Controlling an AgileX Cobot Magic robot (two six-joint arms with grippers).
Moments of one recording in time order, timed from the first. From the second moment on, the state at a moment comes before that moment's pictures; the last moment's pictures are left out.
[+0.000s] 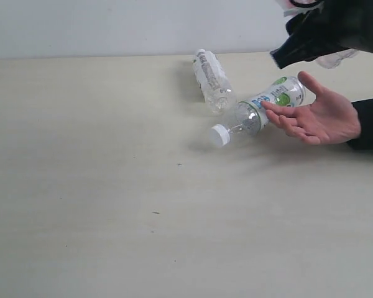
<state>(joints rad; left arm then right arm) -0.05 0.01 0.00 0.17 0.13 -0.24 0.45 1.38 -0.88 1.74 -0.59 -2.06</state>
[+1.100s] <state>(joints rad) -0.05 0.01 0.00 0.17 0.13 -0.24 0.25 1.34 -0.79 1.75 -0.31 -1.64</state>
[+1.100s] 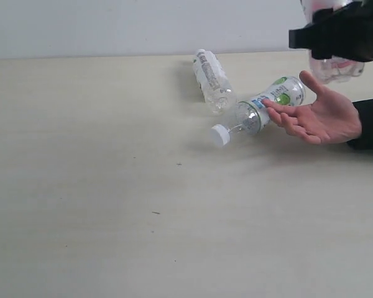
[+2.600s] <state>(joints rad) -0.05 0.01 0.00 0.17 0.13 -0.24 0.15 1.62 -0.67 1.75 -0.20 -1.75</state>
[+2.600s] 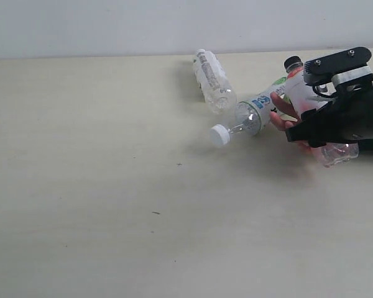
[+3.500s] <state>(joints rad) -0.05 0.01 0.00 0.17 0.13 -0.24 0.15 1.62 -0.67 1.75 -0.25 -1.74</state>
